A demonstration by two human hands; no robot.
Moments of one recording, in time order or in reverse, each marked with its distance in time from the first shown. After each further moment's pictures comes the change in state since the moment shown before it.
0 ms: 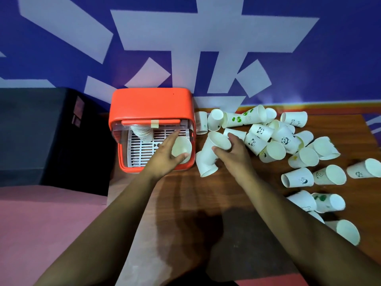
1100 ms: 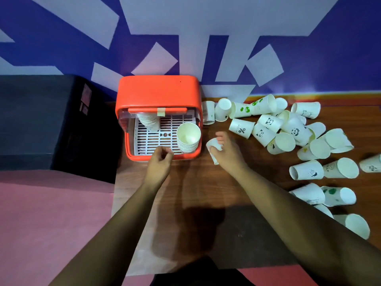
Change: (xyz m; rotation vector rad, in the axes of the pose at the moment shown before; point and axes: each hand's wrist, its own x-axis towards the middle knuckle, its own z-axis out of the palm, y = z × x) left_hand -0.047 -0.020 0.023 -0.443 0.333 -0.375; right_hand 0.007 0.033 0.035 -0.322 -0.098 -0.046
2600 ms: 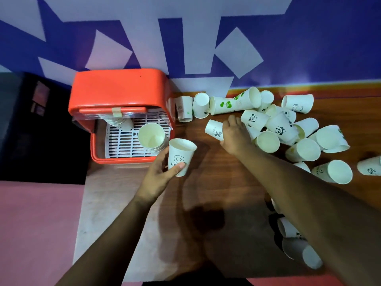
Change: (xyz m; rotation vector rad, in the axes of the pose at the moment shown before) left_hand -0.026 0.013 0.092 -0.174 -0.312 0.109; right_hand 0.106 0.100 -0.073 -0.905 -0.021 -0.288
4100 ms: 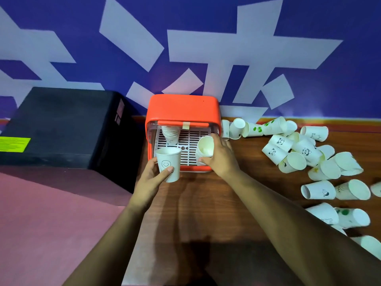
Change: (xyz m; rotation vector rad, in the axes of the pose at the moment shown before) left_hand -0.073 0.021 -0.172 -0.214 0.162 0.053; right_hand -0.057 -0.218 -0.087 0.548 0.097 0.061
